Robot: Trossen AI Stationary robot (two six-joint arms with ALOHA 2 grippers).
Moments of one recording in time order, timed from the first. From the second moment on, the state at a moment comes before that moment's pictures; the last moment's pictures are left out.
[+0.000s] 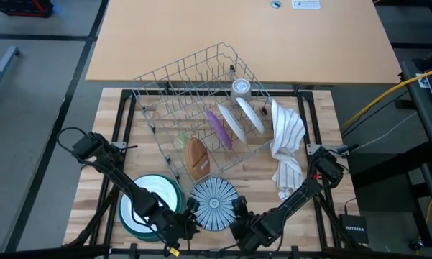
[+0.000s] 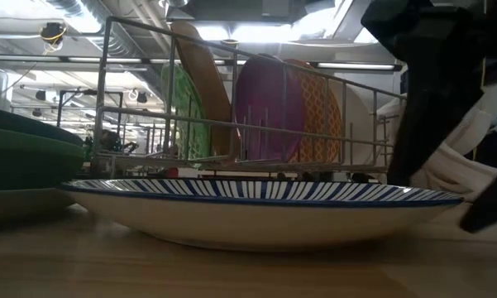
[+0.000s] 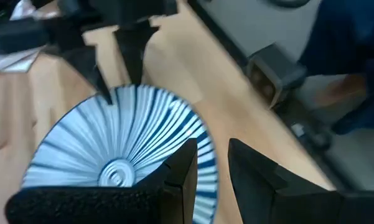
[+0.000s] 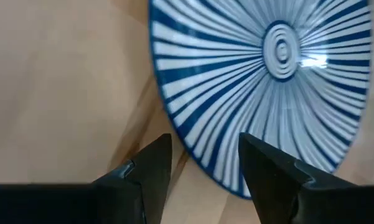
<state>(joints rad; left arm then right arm) -0.72 1.83 1.22 -0.15 -0.38 -0.03 0.76 2.14 1.51 -0.73 0.54 0.18</state>
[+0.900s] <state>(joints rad) -0.67 1.83 1.22 -0.17 -0.42 -0.07 0.71 2.24 1.51 -0.69 0.76 0.17</state>
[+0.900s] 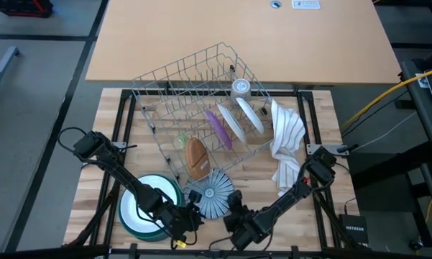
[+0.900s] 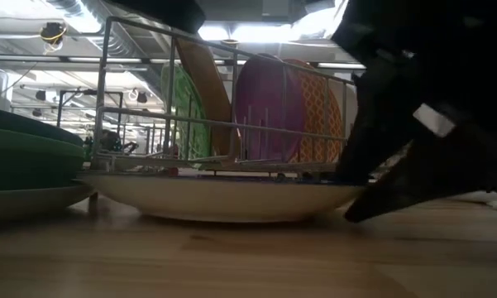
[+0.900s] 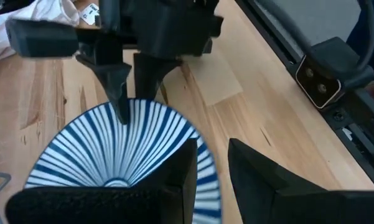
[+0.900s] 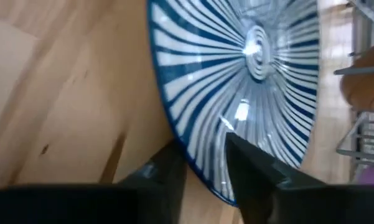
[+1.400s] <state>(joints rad) -0.68 1.83 1.22 -0.17 -0.42 -0.07 0.71 2.19 1.50 -0.69 0.72 0.12</state>
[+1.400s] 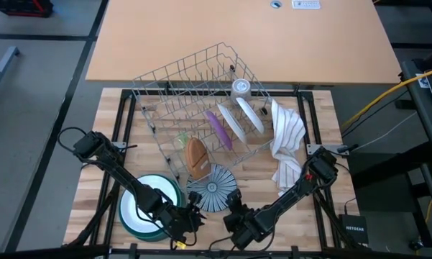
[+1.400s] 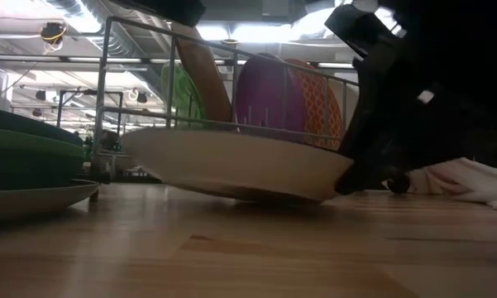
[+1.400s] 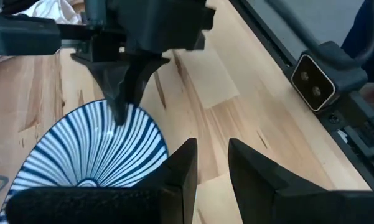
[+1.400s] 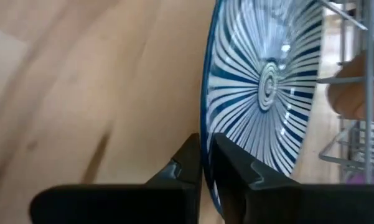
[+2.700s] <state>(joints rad) -0.69 1.83 1.22 -0.30 -0.47 -0.04 0.73 2.18 1.94 -0.97 0.50 0.13</state>
